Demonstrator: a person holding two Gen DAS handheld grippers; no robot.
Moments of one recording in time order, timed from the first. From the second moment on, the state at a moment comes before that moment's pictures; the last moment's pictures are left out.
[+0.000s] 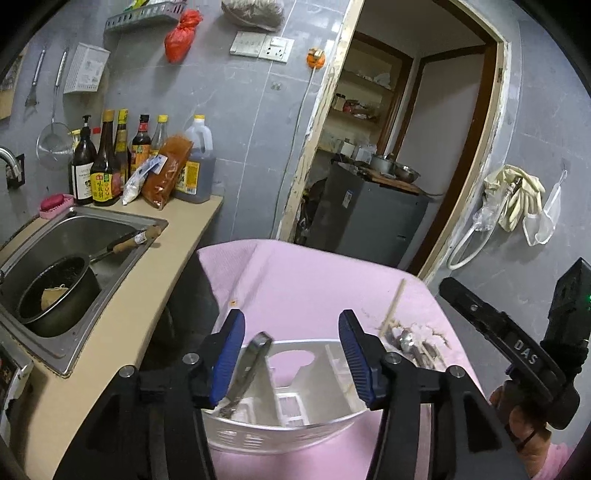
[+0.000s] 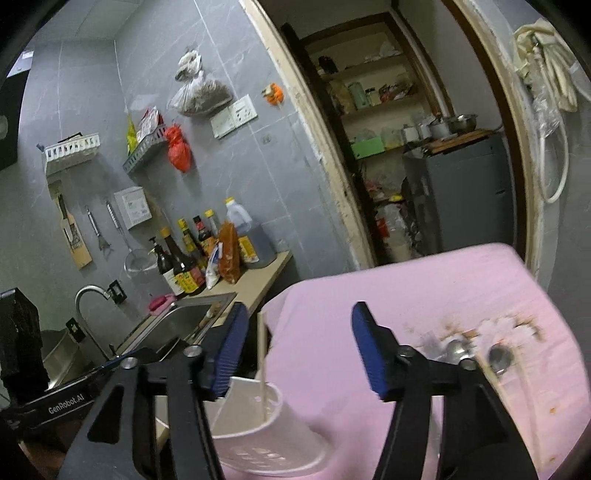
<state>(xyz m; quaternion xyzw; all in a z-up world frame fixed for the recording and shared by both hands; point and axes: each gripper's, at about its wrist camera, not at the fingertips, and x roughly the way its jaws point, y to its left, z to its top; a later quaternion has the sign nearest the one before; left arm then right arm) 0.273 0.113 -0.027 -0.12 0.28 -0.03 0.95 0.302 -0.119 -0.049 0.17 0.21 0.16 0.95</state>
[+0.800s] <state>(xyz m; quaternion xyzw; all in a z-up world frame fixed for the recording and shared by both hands) 0.254 -0.053 -0.001 -0.07 0.18 -0.04 0.98 0.254 -0.289 -0.010 0.07 0.17 0.03 0.98</state>
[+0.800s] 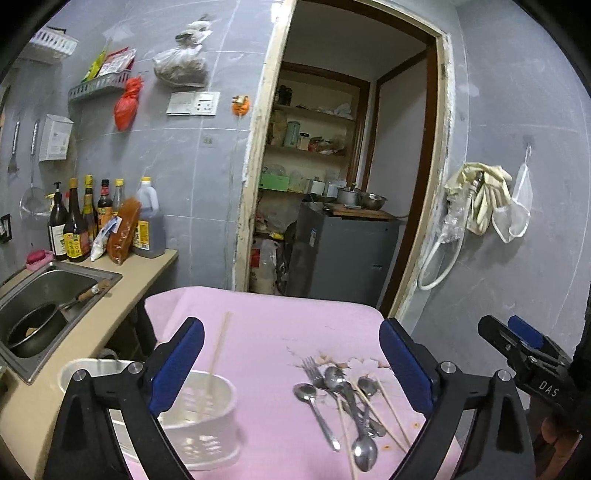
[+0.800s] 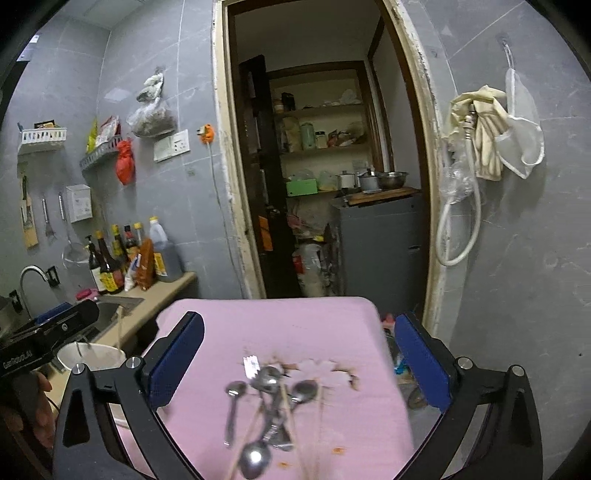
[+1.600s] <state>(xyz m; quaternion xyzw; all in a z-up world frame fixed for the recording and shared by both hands) 0.318 -0.114 -0.080 -0.09 0.30 -0.02 0.95 0.328 -0.344 -0.129 0.12 0.33 0.09 0.93</state>
